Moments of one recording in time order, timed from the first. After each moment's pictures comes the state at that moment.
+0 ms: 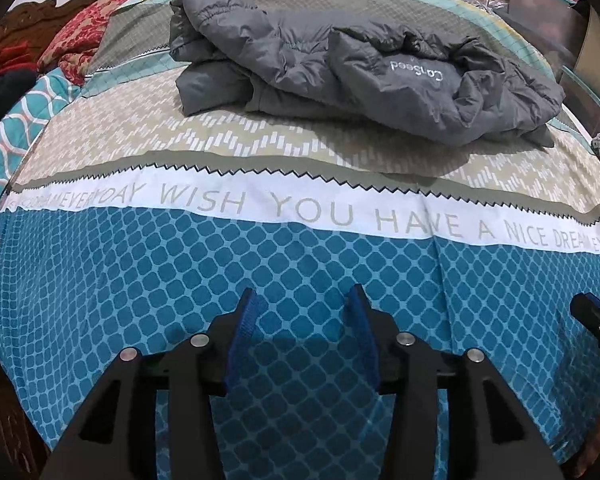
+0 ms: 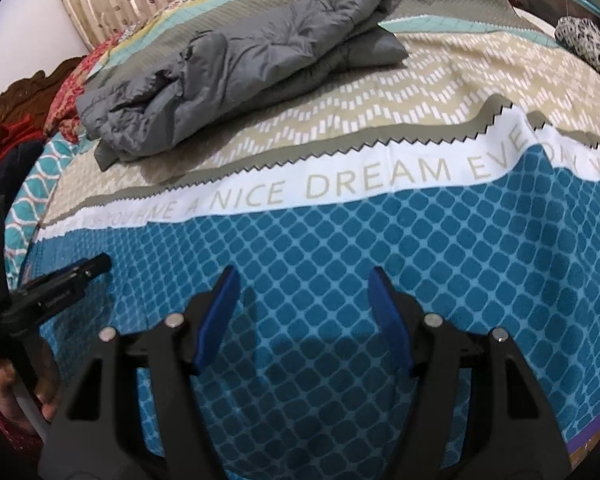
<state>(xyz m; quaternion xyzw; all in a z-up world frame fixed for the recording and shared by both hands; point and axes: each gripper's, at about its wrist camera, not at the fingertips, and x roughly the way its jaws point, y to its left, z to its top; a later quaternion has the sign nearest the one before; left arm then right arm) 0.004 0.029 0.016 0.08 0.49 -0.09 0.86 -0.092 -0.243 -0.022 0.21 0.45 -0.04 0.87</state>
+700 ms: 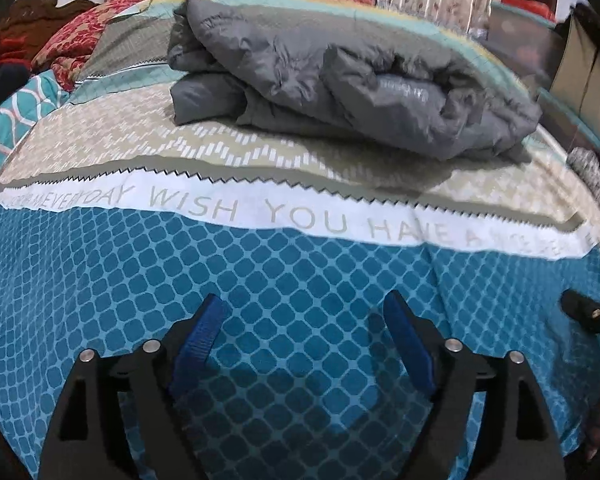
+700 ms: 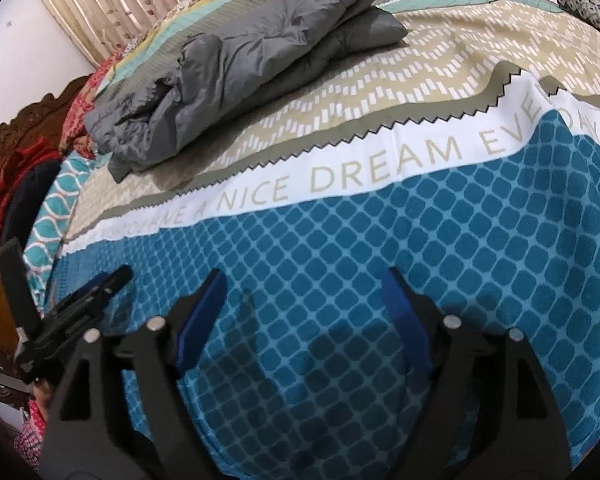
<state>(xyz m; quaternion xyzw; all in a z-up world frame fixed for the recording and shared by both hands) -0.005 0.052 0.008 0.03 0.44 -0.14 0.89 -0.092 -0.252 -0.032 0.26 0.45 -0.01 0.86</state>
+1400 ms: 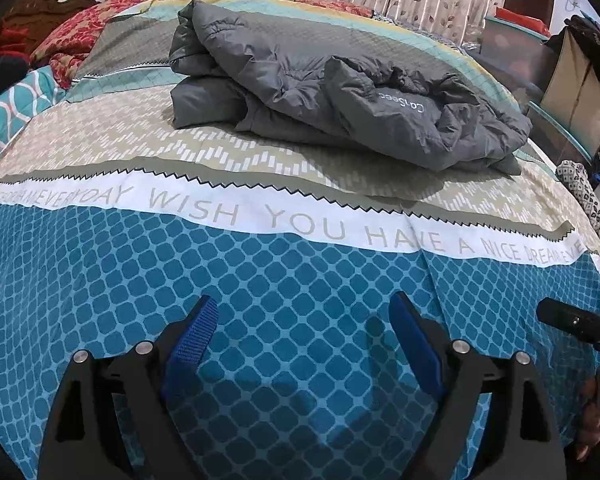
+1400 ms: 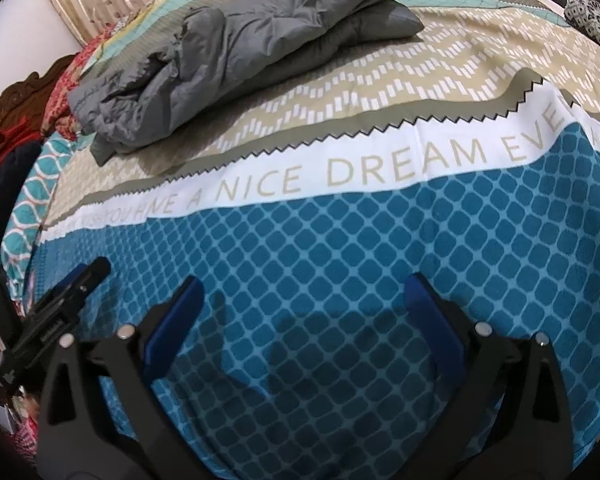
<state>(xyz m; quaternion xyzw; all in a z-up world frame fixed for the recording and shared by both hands) -0.003 0.056 0.004 0.02 0.43 -0.16 0.89 -0.070 -0.226 -0.033 0.23 0.47 -0.03 0.85</state>
